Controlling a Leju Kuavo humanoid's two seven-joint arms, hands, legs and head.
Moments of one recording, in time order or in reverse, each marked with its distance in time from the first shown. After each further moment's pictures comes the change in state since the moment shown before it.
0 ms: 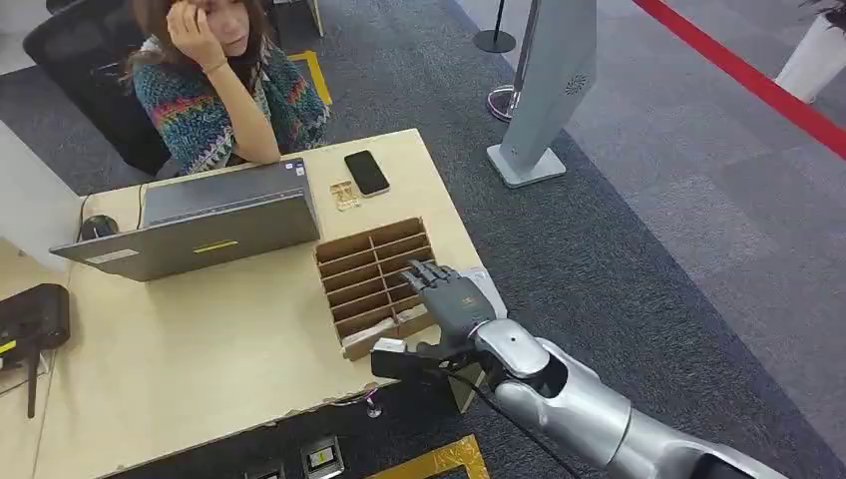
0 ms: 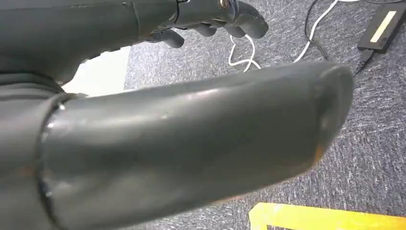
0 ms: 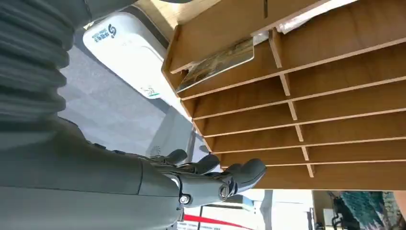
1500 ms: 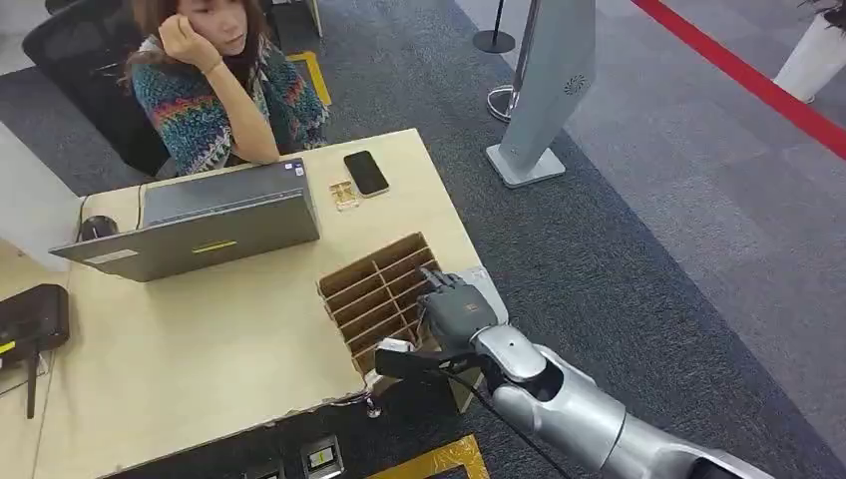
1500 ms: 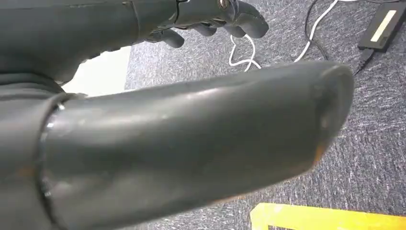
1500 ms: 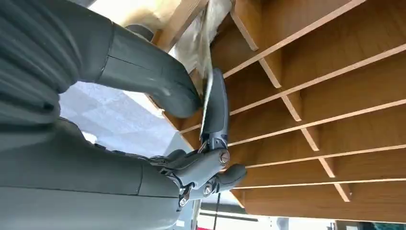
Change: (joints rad) left arm 0.000 -0.007 -0.001 -0.002 -0.007 0.000 0.013; right arm 0.019 0.021 -0.005 0.073 0.003 -0.034 0.025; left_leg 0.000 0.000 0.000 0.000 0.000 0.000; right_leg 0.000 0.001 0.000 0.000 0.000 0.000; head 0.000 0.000
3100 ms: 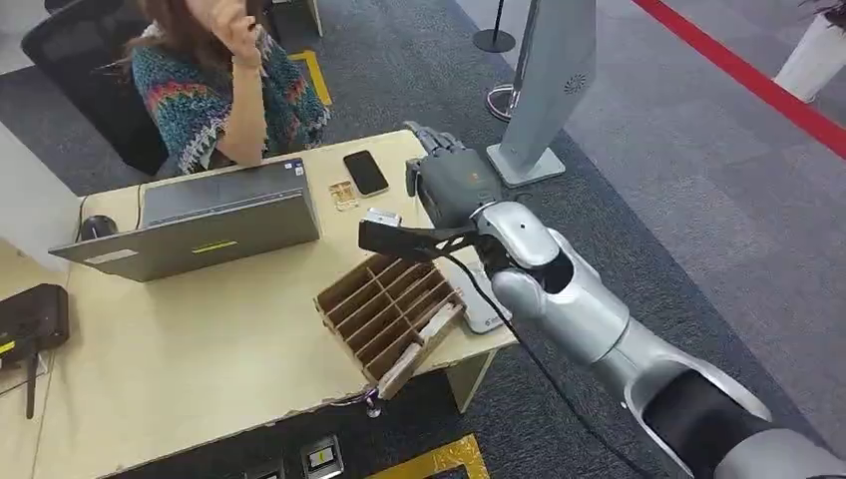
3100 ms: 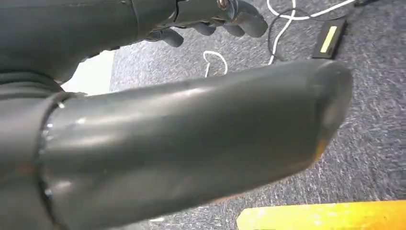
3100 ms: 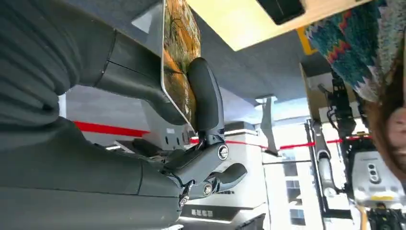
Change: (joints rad) left arm -0.073 -0.007 -0.095 -0.017 -0.077 -0.039 0.055; right arm -0.409 -0.015 -0.080 -0.053 -0.041 0.097 -0.058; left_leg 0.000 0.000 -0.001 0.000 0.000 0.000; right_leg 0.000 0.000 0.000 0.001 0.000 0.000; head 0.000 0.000
